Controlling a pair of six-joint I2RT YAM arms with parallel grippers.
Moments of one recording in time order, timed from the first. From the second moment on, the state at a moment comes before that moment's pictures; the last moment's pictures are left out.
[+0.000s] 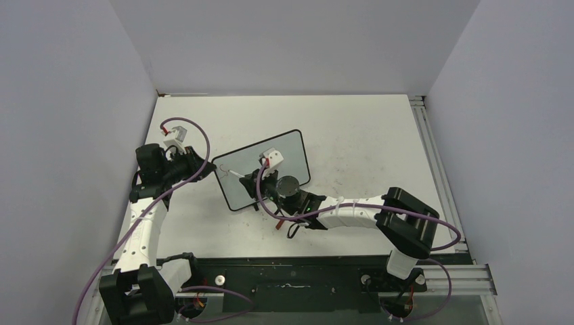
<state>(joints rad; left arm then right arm) 0.18 1.03 0.74 -0.27 0.70 -0.26 1.10 1.70 0.92 0.70 0.23 0.32</state>
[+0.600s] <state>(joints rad) 0.18 1.03 0.74 -0.27 0.69 -0.26 1.10 1.70 0.92 0.70 0.24 0.32</state>
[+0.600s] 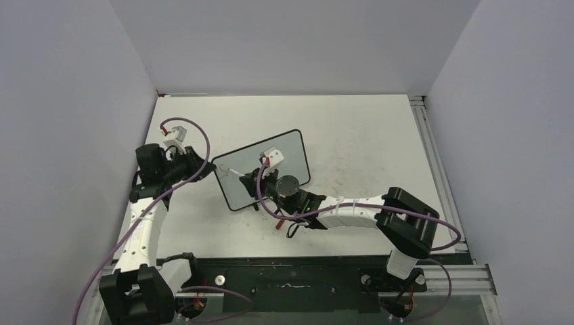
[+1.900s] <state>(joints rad) 0.18 1.03 0.74 -0.27 0.69 -0.26 1.10 1.70 0.91 0.72 0.26 0.32</state>
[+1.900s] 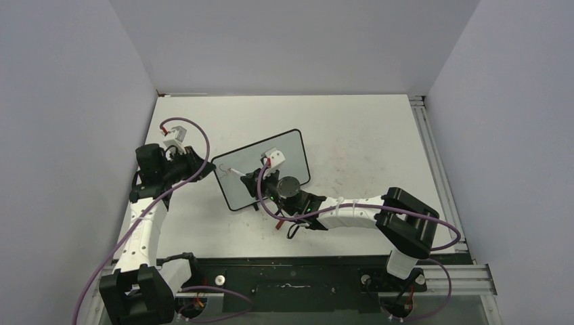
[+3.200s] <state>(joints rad) 0.18 1.03 0.74 -0.27 0.68 -0.25 1.10 1.70 0.86 0.76 0.29 0.33</state>
